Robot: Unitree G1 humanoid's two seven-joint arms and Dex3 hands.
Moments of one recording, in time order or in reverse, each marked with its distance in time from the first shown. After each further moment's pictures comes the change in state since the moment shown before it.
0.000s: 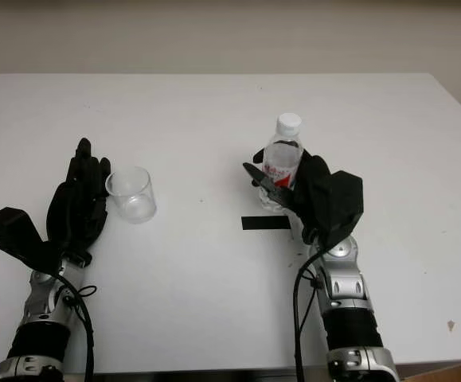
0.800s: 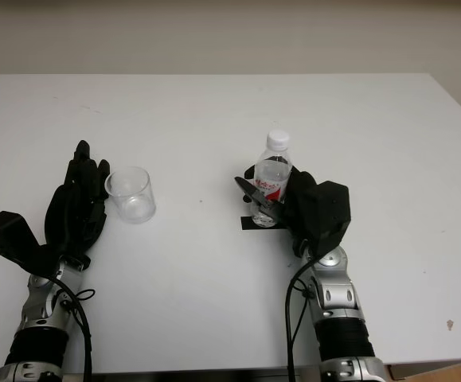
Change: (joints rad) left arm 0.021 -0.003 0.002 -0.034 -0.010 0.021 0.002; right arm 0.024 0.046 0.023 -0.011 0.011 0.071 0.012
